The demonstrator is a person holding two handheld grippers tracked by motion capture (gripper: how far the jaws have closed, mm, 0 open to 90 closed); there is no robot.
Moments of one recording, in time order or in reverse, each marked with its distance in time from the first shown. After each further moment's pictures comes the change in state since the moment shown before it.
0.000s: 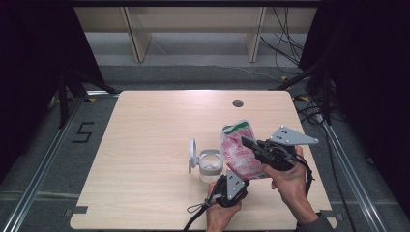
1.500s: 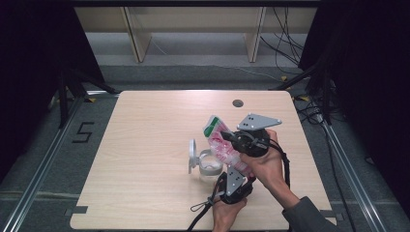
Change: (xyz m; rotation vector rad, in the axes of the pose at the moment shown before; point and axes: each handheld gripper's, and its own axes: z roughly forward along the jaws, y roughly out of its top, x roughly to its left) left arm -0.004 0.006 0.012 -0.106 -0.063 -0.142; right arm 0.017 0.032 0.052 0.170 0.019 -0.129
